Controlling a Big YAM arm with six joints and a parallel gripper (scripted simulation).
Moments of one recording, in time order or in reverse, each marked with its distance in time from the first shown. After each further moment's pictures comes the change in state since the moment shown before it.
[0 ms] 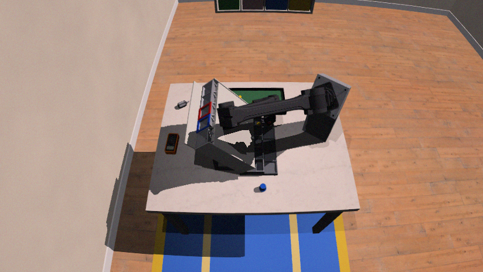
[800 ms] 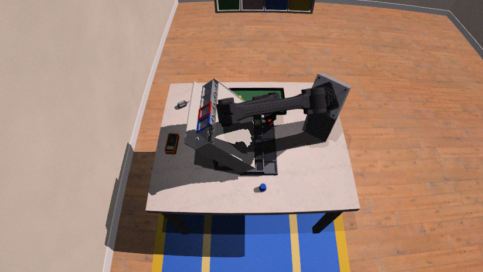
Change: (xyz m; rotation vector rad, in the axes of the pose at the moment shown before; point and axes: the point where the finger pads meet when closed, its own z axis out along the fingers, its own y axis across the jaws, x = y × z) arm 0.001 -0.001 -0.020 0.003 0.001 0.003
